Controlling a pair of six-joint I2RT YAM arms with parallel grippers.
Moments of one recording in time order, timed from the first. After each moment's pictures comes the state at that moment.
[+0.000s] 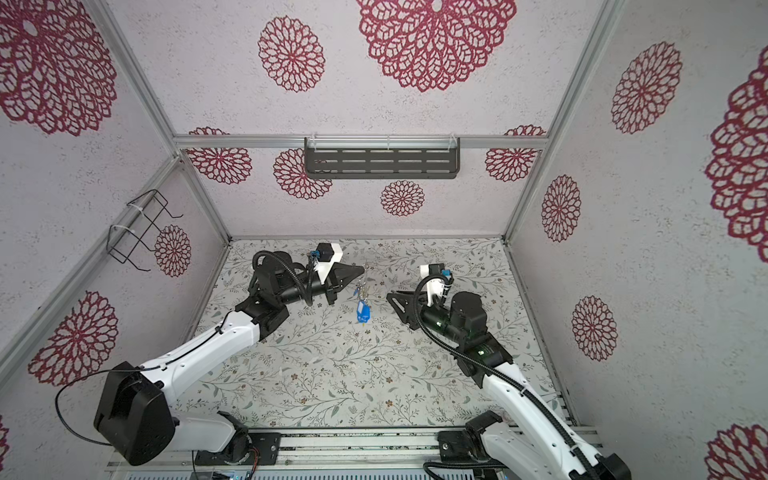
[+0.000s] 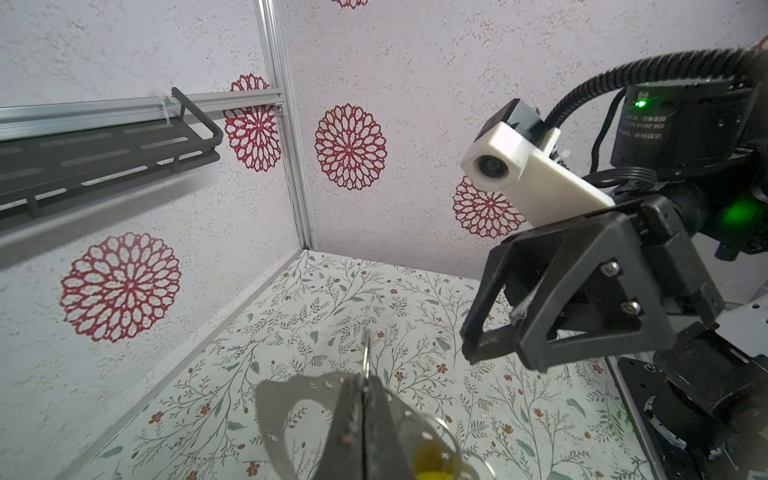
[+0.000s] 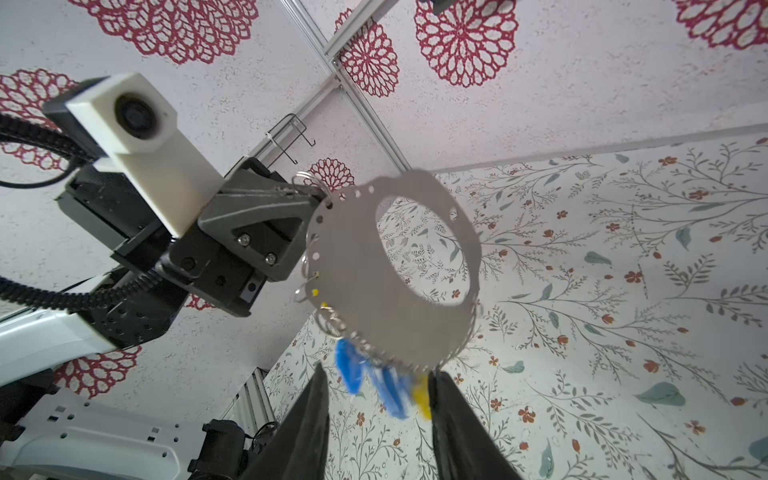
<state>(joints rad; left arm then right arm) -0.55 1.40 1.04 0.32 0.61 0.10 0.47 0.89 0.70 0.10 -0.48 0.61</state>
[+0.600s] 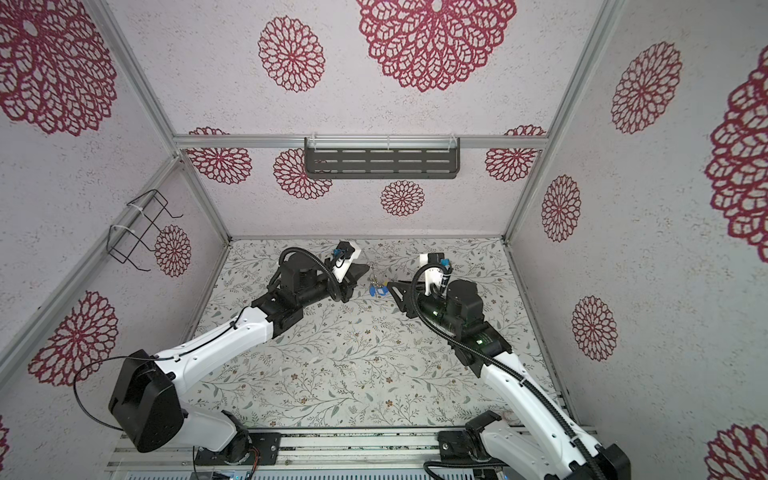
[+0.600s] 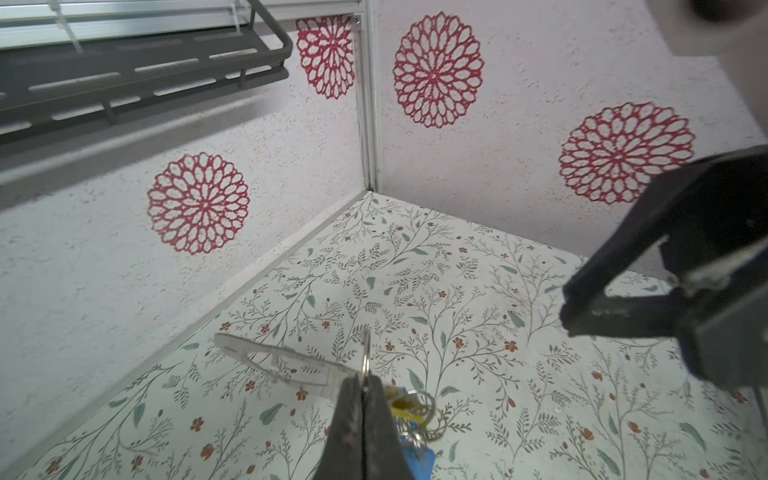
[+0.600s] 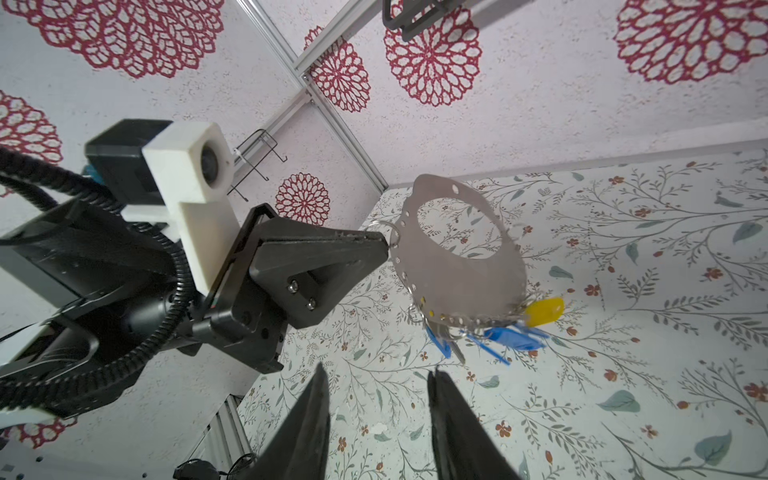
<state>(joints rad) -0.67 1.49 1.16 0.11 0.17 0.13 0.51 0.96 0.82 -0.01 -0.34 0.58</state>
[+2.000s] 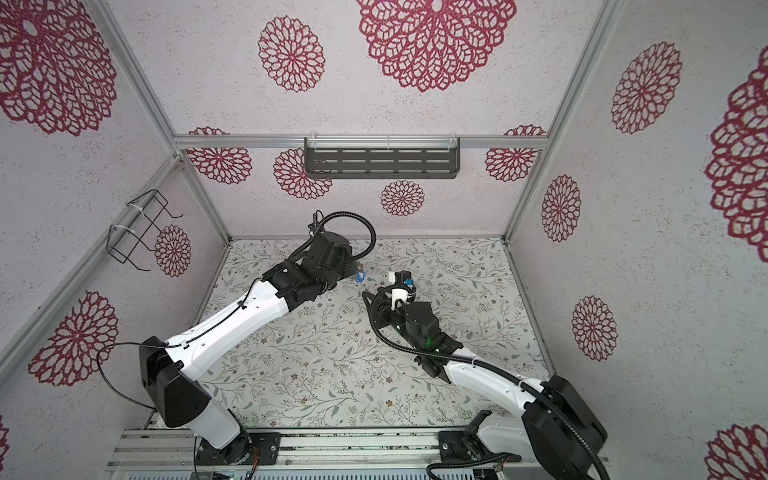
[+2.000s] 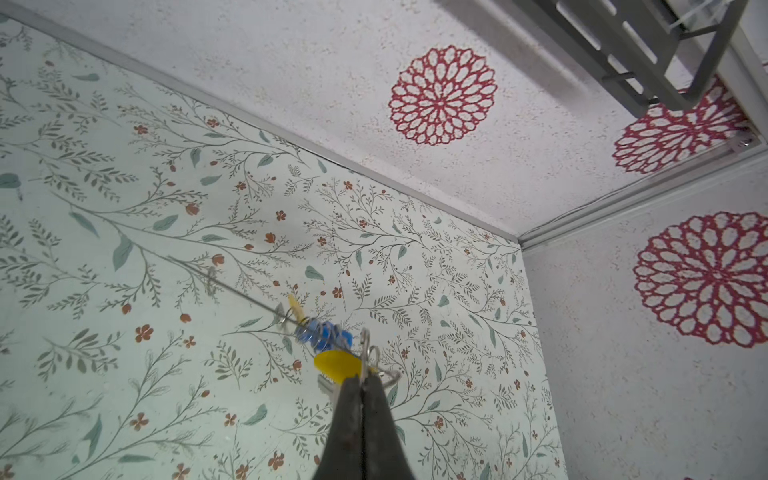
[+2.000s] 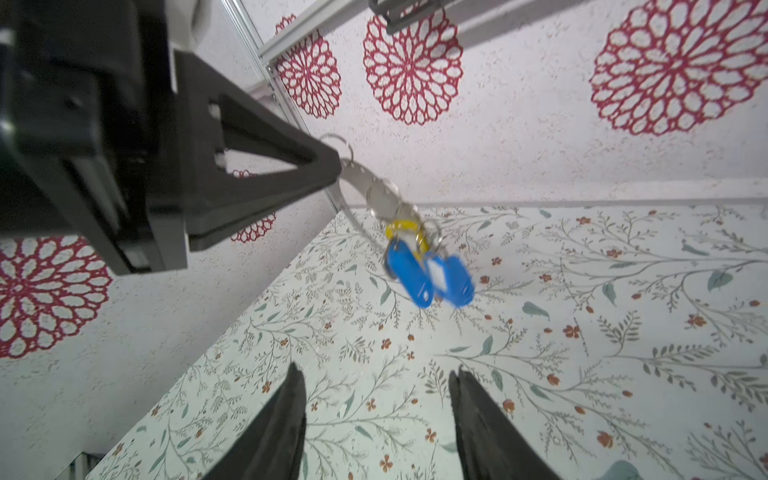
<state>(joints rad) -0.75 1.65 1.62 -0.61 -0.43 -0.93 0.77 1.22 0.62 0.56 0.08 0.42</state>
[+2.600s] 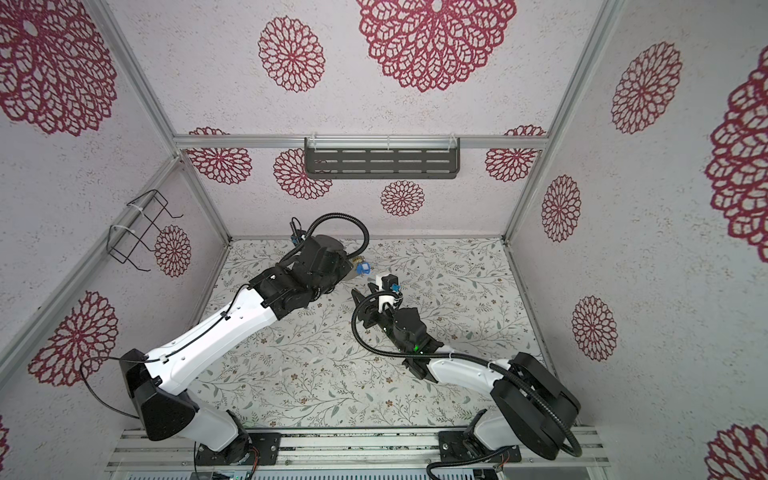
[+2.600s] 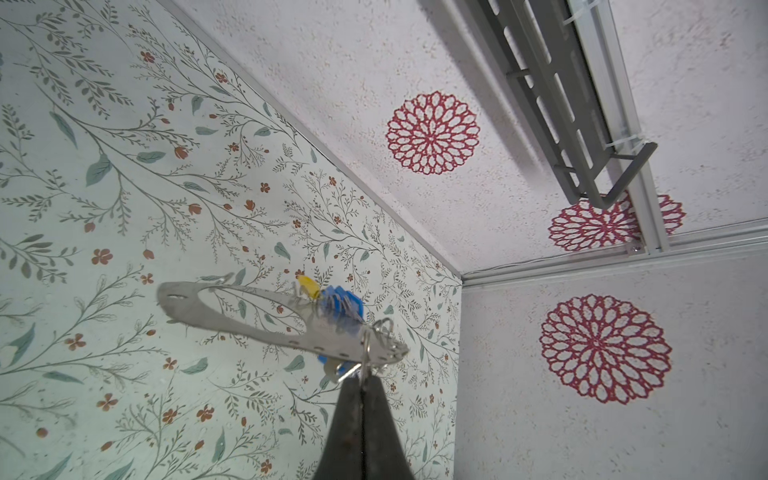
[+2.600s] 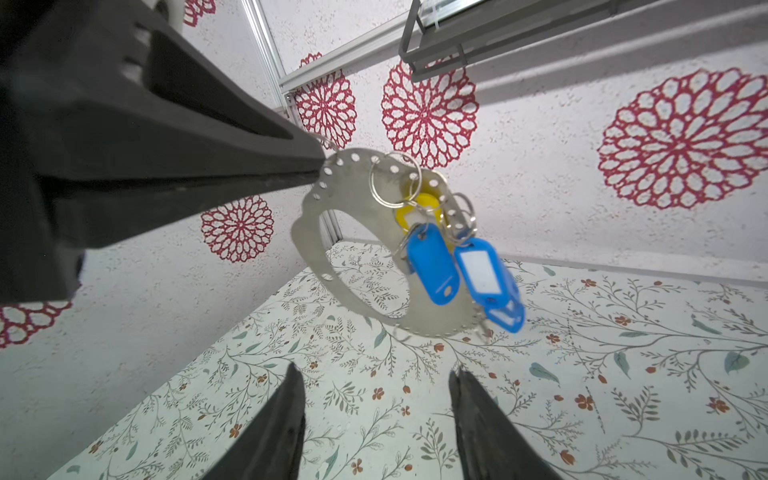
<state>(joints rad) -0.79 1.56 1.60 -0.64 -0.46 -1.23 0.84 1.40 0.63 0.83 0.20 0.28</state>
